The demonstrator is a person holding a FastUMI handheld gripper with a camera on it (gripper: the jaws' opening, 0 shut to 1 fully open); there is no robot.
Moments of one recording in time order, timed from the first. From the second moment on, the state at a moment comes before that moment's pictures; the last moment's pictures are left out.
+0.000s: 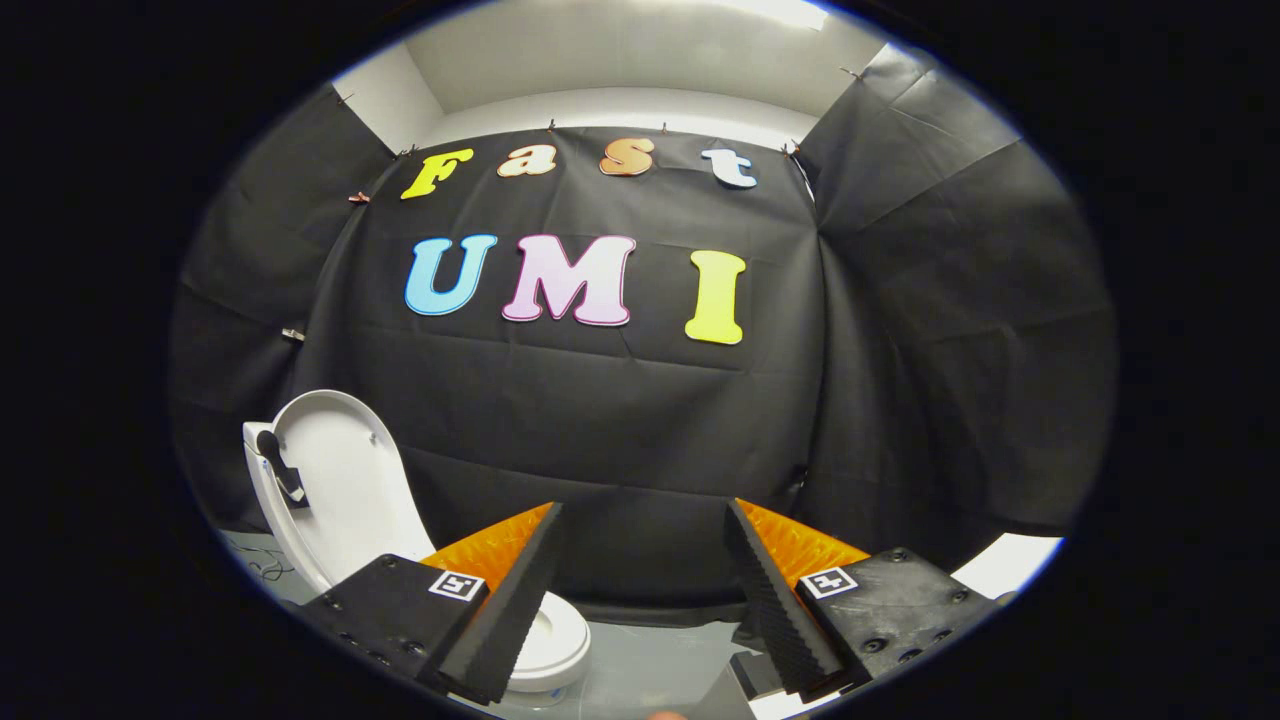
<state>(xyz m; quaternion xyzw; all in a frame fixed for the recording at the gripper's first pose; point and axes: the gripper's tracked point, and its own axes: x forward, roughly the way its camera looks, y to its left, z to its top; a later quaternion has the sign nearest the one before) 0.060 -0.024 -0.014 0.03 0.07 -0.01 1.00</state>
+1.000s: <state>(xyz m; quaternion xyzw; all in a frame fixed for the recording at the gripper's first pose) 0.059 -0.022 -0.016 0.03 0.07 -0.01 1.00</state>
